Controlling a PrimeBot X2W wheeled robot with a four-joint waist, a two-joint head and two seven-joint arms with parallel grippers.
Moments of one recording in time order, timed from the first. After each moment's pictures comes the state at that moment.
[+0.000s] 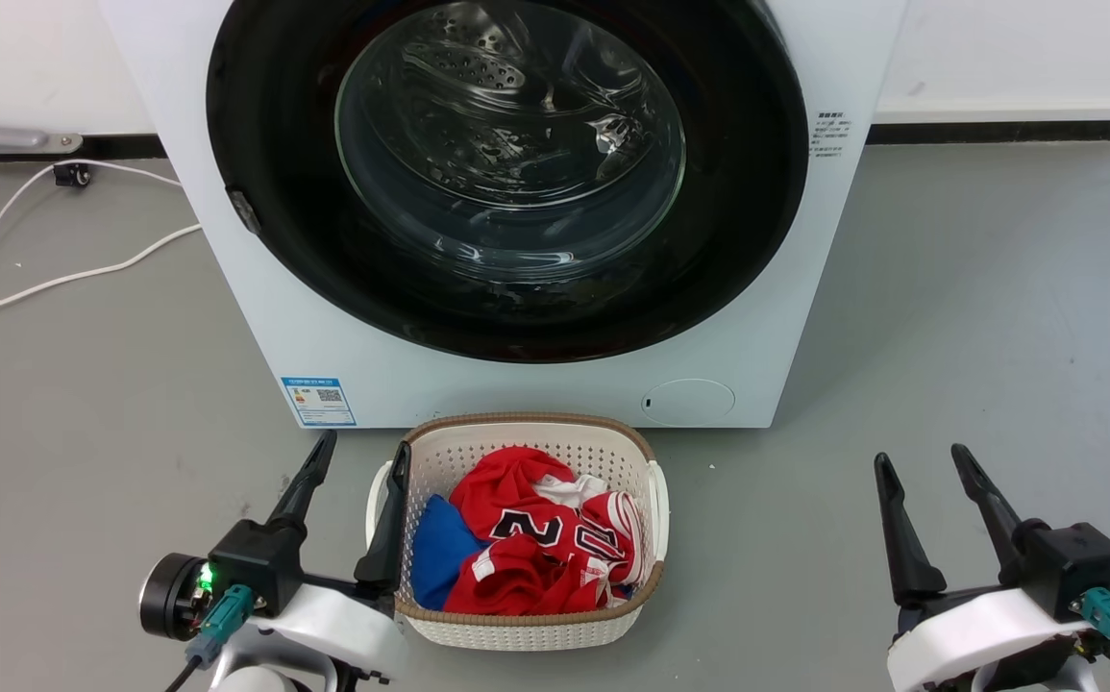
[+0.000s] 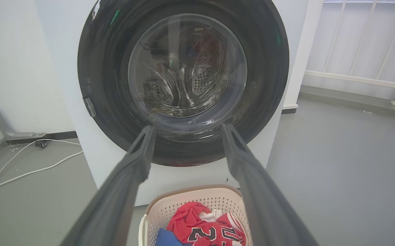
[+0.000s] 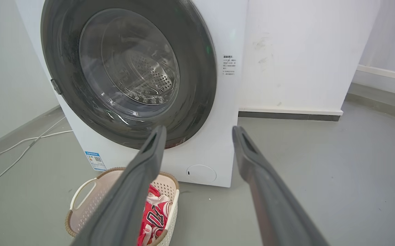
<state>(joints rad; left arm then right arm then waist) -0.09 0.12 -0.11 0.18 -0.14 -0.13 -0.26 0.02 -0.06 0.01 0.03 0.09 0.13 -0.12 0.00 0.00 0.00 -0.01</state>
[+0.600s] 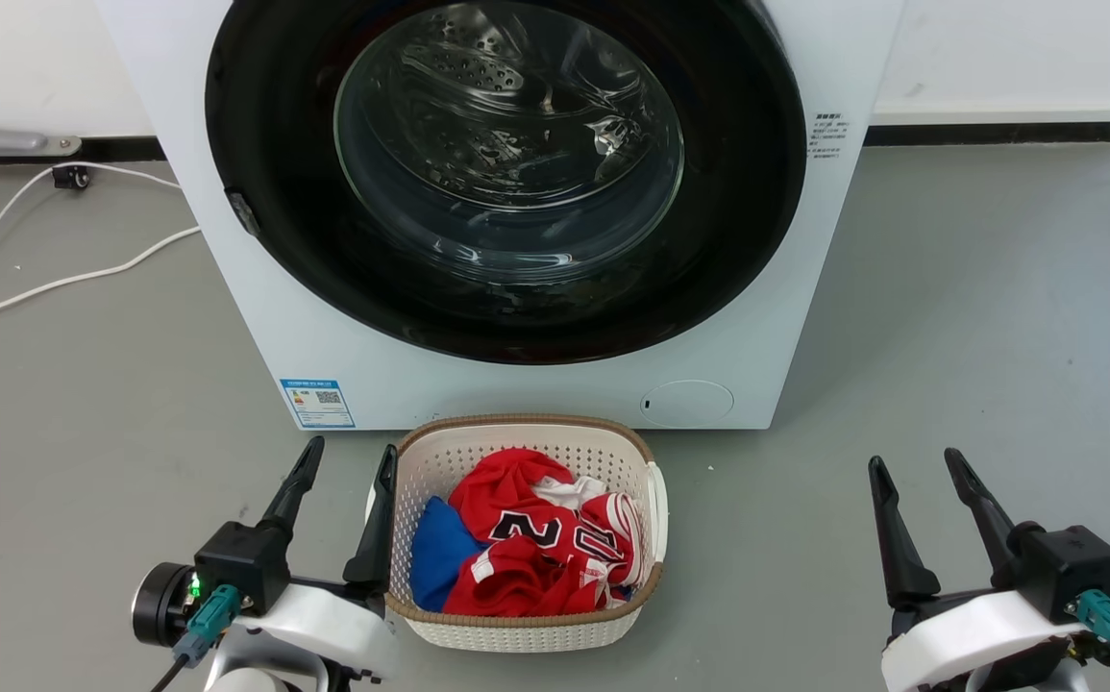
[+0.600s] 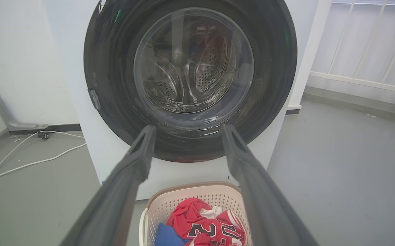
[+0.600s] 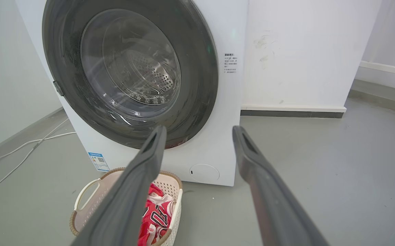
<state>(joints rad) -0.09 0.12 -0.10 0.21 -0.16 -0.13 -0.26 0.02 -0.06 0.01 0.05 0.10 0.13 -0.13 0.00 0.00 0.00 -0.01</state>
